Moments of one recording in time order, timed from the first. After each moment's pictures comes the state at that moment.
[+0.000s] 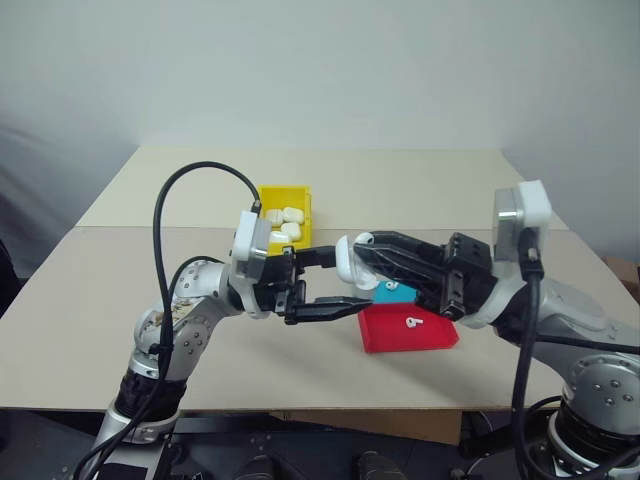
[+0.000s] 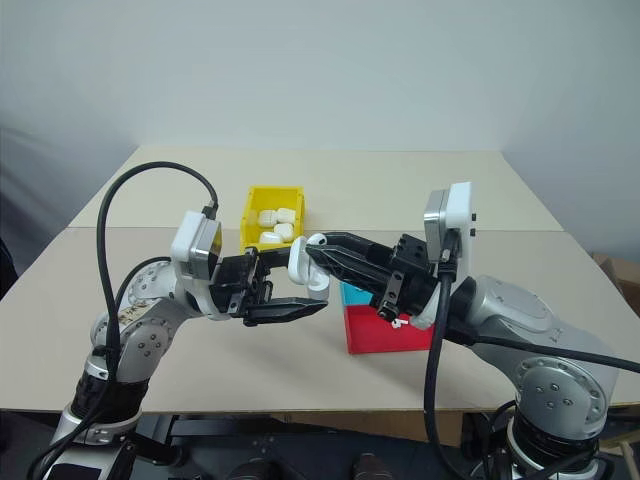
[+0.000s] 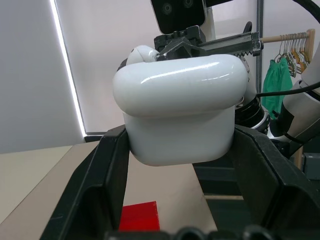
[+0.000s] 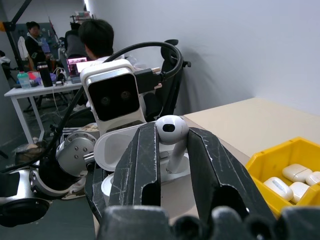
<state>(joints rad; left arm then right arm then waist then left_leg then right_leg) -0.54 0.44 -0.07 -0.32 -0.75 0.40 -1.13 -0.47 -0.50 -0.28 -0.75 1.15 0.95 0.46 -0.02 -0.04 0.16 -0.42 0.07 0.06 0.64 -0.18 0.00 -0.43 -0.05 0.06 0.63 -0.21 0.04</state>
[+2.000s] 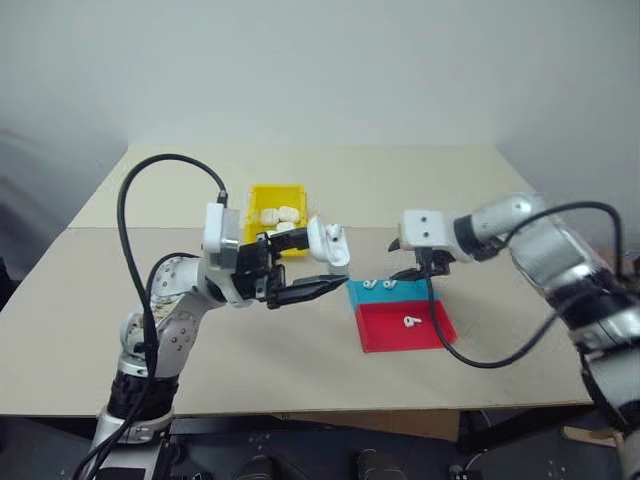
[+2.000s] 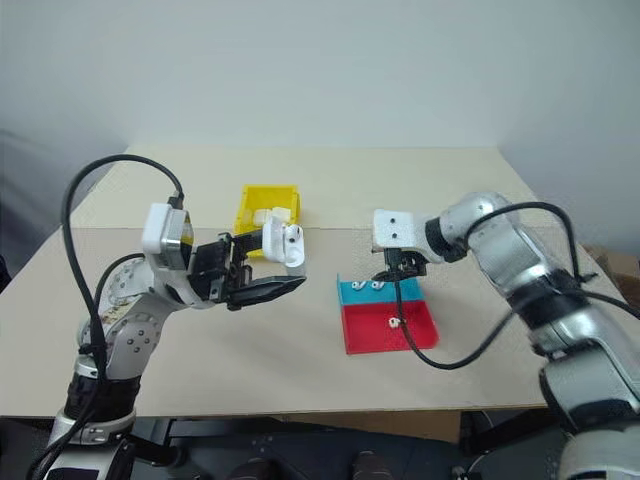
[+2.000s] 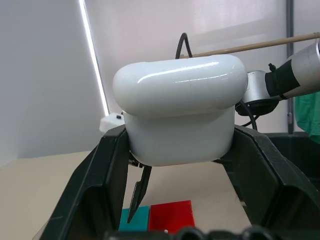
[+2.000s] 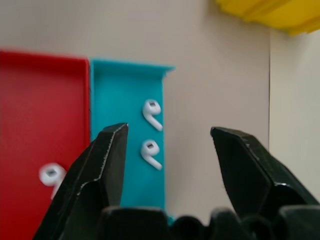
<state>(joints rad) -0.51 0.44 0.04 -0.28 -0.71 0.31 -1.12 -1.10 -0.82 0.58 0.46 -0.02 -0.03 1.26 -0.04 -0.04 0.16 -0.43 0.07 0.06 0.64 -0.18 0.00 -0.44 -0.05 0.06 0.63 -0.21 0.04</state>
